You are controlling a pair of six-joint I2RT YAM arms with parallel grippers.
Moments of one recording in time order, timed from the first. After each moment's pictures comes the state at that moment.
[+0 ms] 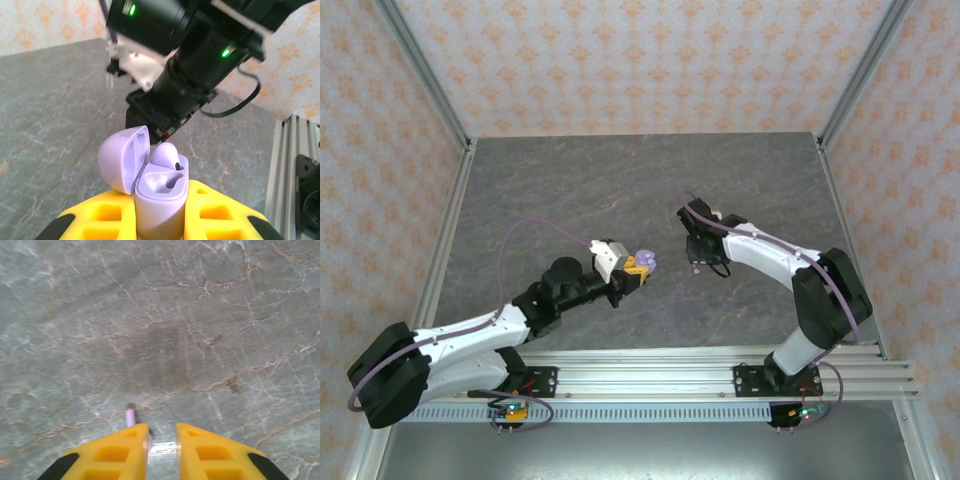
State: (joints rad) left arm -0.80 1.03 0.40 0.46 0.18 -0.17; right arm 0.57 1.61 1.04 -0.71 0.22 0.59
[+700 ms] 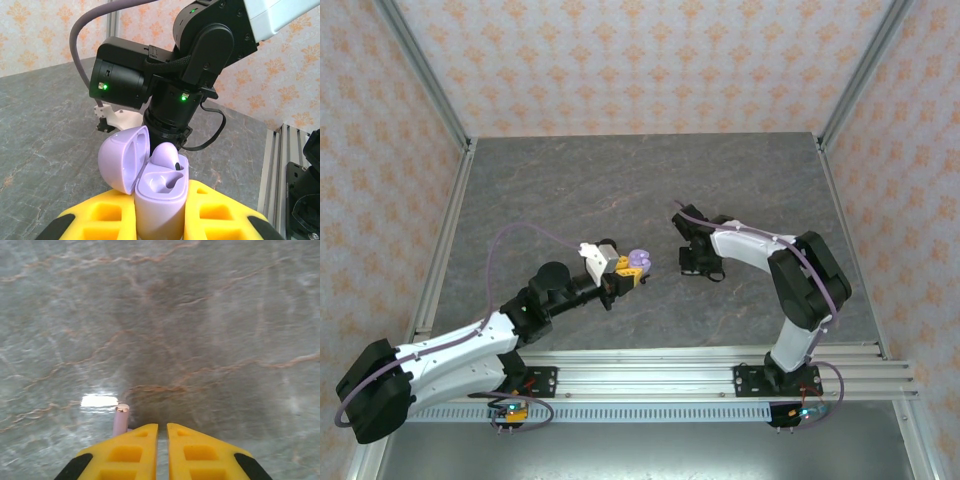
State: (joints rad) left arm -0.80 0.92 0.37 0.43 0.18 -0.16; right arm 0.57 1.74 1.05 -0.70 0.01 0.58
